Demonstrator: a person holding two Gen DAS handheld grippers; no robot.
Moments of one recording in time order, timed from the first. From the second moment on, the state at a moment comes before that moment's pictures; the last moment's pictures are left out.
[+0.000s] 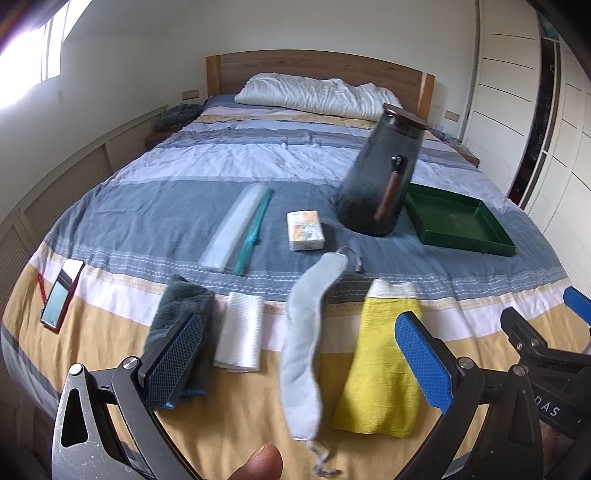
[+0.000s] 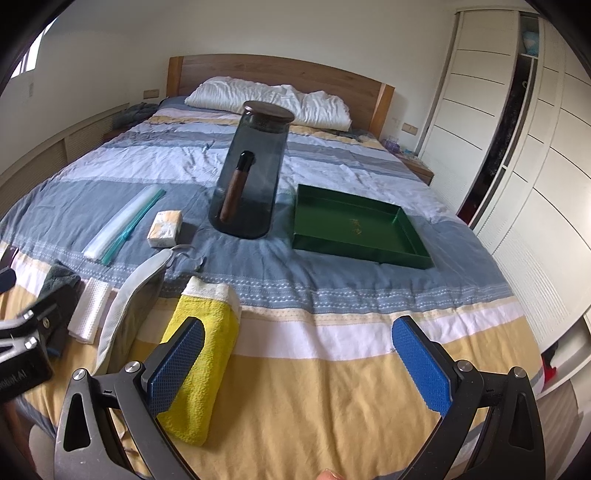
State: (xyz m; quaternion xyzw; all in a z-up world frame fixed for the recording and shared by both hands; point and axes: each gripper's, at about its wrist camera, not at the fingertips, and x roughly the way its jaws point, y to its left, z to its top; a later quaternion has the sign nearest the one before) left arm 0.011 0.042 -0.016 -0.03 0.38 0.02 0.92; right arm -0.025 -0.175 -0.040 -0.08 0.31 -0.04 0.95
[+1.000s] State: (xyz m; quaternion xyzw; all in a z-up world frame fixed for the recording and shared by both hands) left arm 0.032 0.153 -0.087 -0.01 0.46 0.12 0.88; right arm 0.061 -0.131 -0.113 -0.07 0.40 0.02 0.91
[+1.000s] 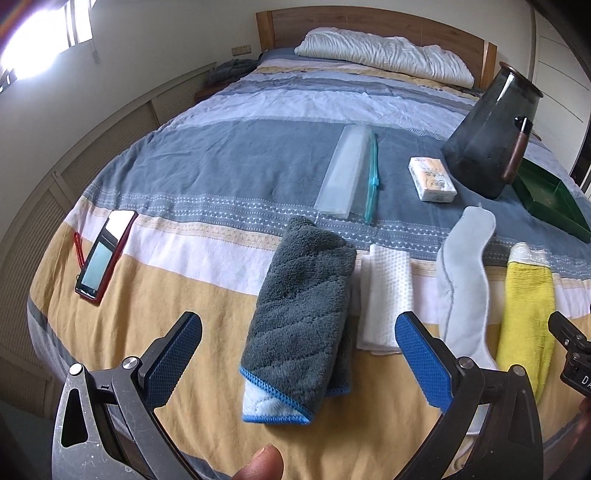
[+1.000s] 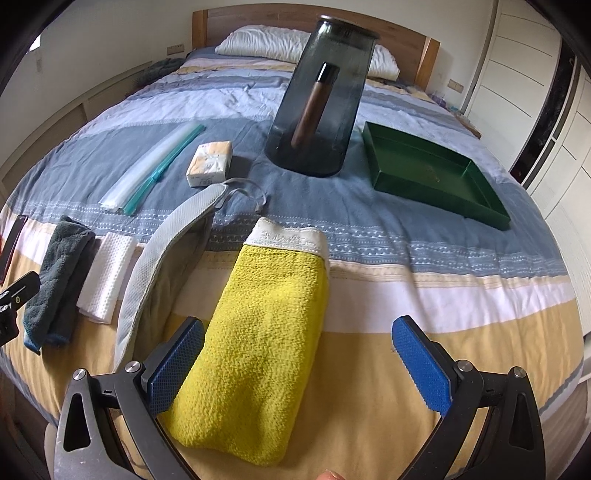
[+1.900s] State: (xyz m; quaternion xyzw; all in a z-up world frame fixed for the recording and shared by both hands) left arm 0.073 0.163 -0.142 0.02 0.53 0.09 0.84; right arm 0.097 -0.120 -0.147 -0.08 0.43 0.02 0.90
